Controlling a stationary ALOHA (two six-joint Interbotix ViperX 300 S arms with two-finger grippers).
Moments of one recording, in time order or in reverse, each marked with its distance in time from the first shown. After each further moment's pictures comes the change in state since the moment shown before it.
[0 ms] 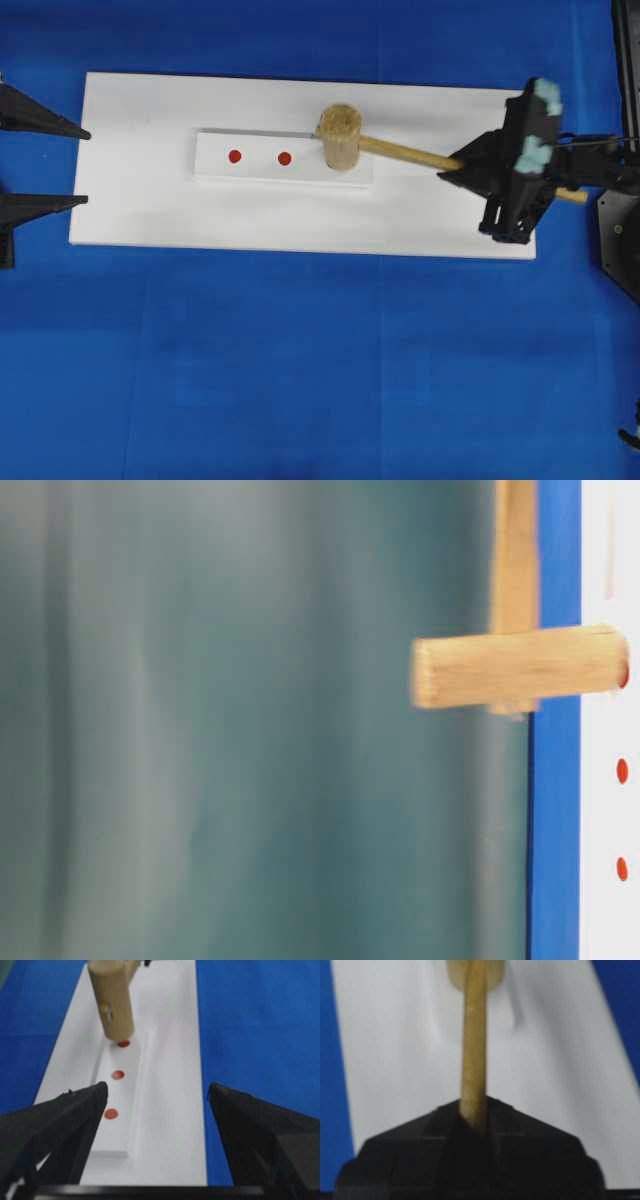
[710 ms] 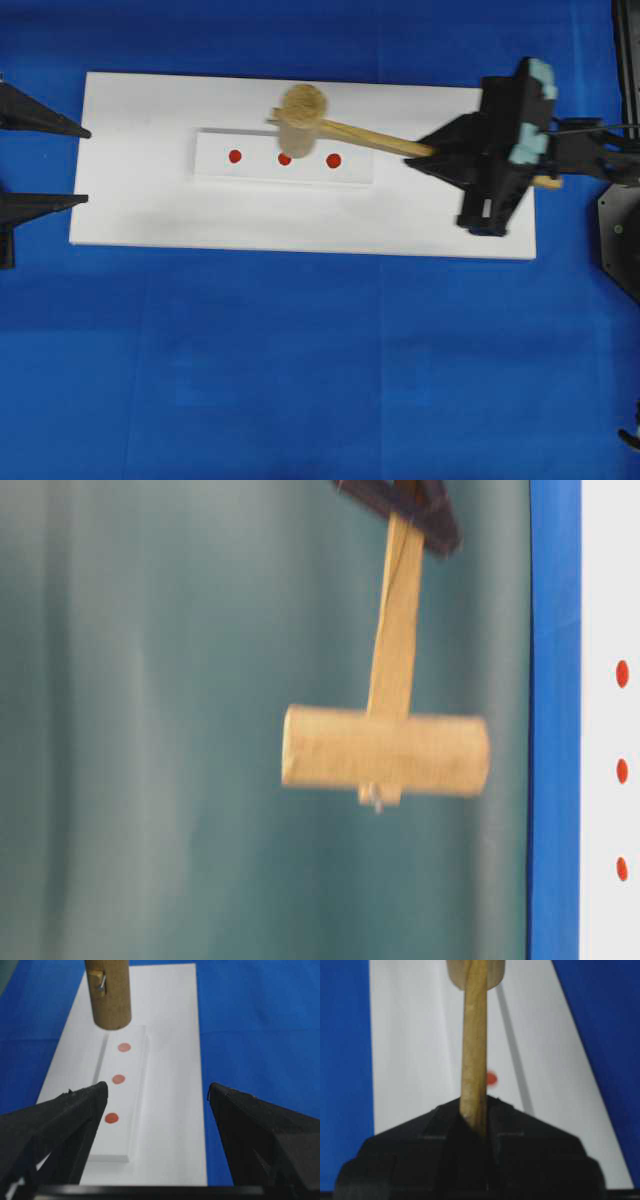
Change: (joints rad) left arm 0.000 0.000 0.000 0.000 -0.014 0.002; right arm 0.009 0.092 -0.187 -0.055 0.028 -0.002
